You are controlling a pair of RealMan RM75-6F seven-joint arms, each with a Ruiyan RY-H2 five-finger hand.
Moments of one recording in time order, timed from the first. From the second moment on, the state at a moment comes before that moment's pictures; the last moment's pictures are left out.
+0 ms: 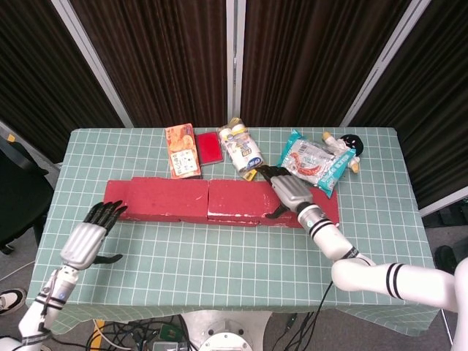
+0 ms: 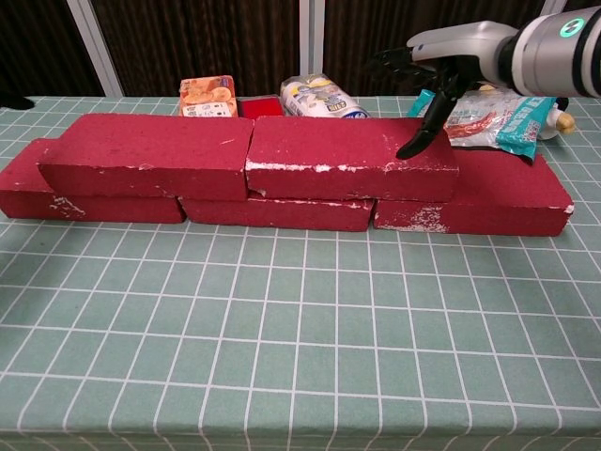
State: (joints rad) left arm -0.31 -1.29 -0.04 -1.59 1.57 1.24 0.04; right arm 1.03 -1.29 0.15 -1.65 -0.66 0.76 -0.17
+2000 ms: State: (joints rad) left arm -0.70 -1.63 -0.23 -1.42 1.20 1.03 0.36; right arm 0.46 -0.98 0.11 -1.58 -1.39 0.98 0.64
